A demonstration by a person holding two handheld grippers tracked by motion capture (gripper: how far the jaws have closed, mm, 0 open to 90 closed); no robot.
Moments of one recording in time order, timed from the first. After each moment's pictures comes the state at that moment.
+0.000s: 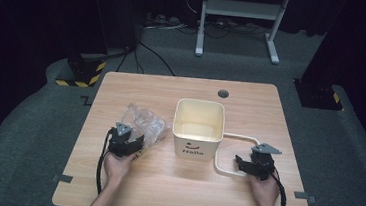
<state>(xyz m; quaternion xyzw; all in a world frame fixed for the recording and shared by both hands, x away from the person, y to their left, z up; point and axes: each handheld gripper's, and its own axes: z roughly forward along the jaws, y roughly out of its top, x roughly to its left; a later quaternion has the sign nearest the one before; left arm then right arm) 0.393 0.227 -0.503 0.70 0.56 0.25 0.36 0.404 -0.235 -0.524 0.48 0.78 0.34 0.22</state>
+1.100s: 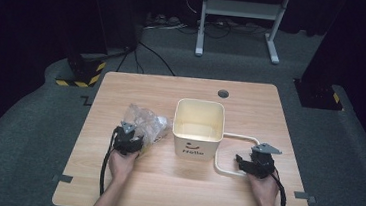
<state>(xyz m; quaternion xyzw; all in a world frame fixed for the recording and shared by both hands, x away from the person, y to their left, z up) 0.414 0.222 -0.526 0.70 0.57 0.26 0.33 0.404 -0.234 -0.524 0.49 0.77 0.34 0.22</state>
